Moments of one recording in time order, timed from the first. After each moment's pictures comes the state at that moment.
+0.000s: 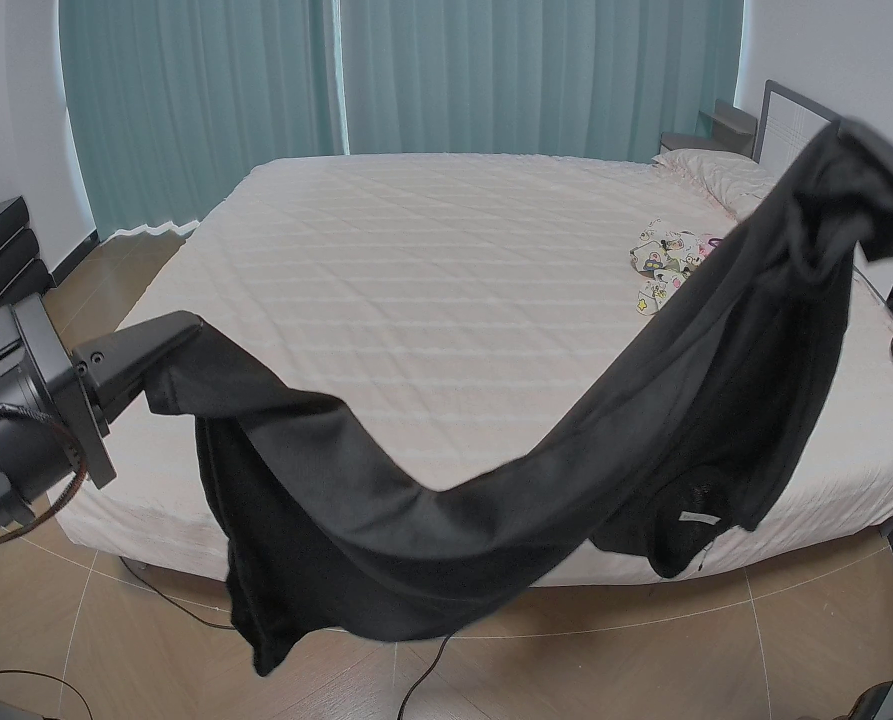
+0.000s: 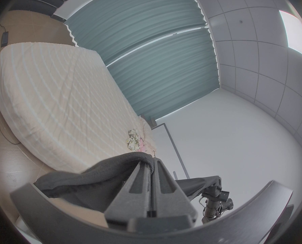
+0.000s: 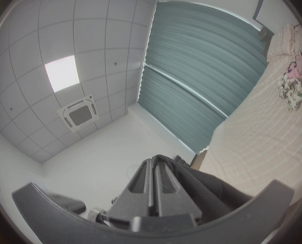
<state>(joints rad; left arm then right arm) -0.57 1.08 -0.58 -0.53 -0.01 -1.04 0.59 1.14 -0.65 -0.98 0.23 0.87</state>
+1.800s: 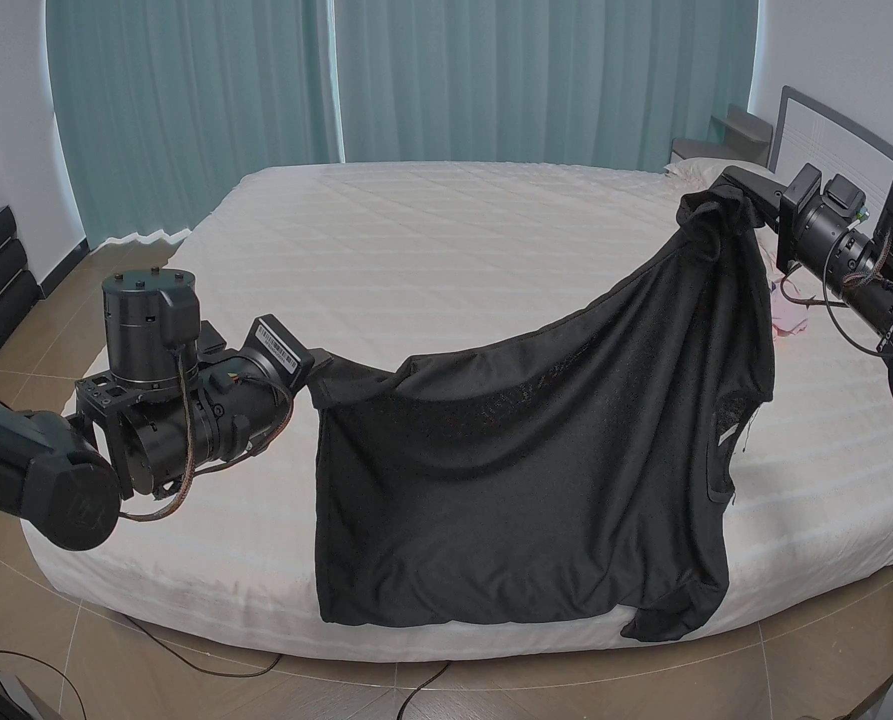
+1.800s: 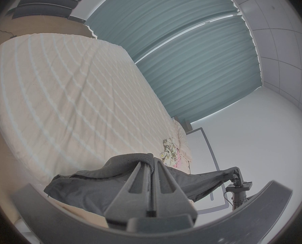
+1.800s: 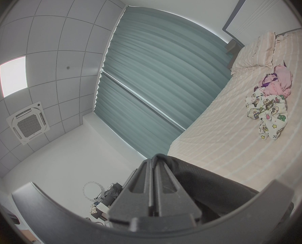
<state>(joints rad) -0.46 1.69 -0.77 -0.67 0.04 -1.05 0.11 1.70 -0.97 -1.00 0.38 0.95</state>
